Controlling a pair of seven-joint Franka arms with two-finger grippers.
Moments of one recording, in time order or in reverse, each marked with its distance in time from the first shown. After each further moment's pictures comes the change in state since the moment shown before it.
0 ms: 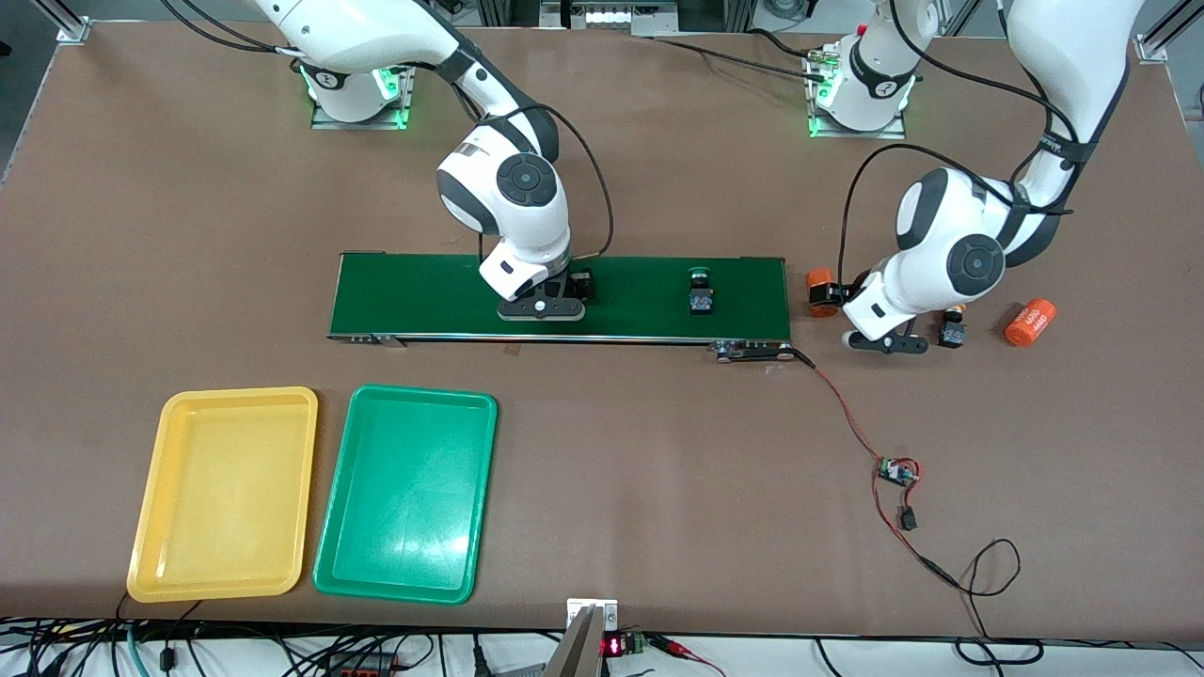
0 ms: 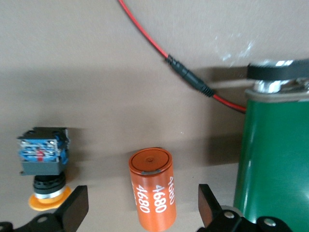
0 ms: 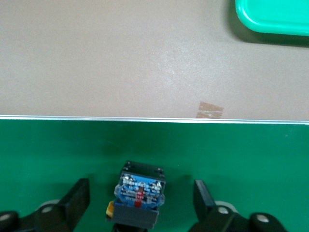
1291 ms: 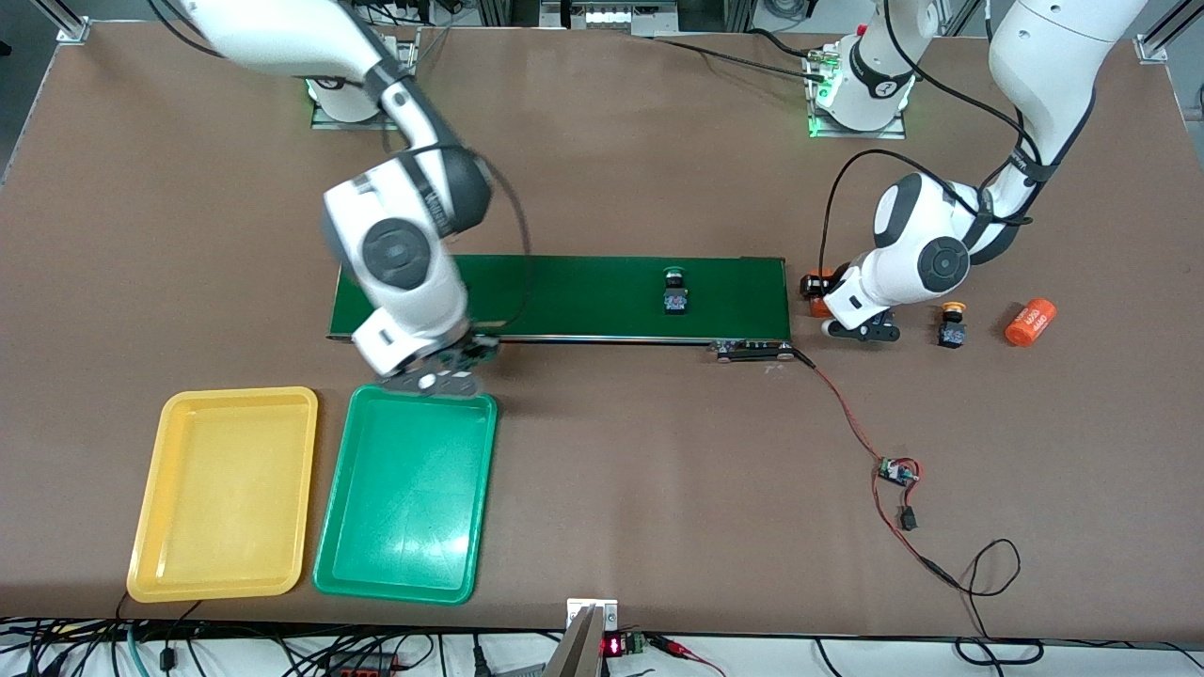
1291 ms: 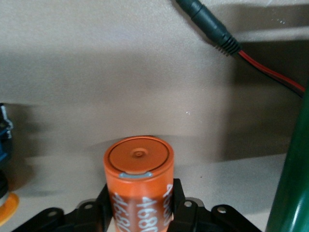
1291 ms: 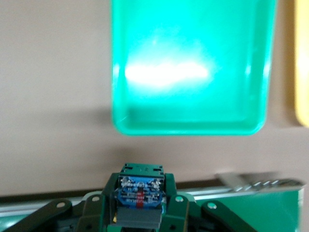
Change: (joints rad) left arm 0.004 0.069 0.000 -0.083 0.000 0.111 -0.001; right arm -0.060 -0.012 -0.245 0.328 0.199 -0.342 -0.365
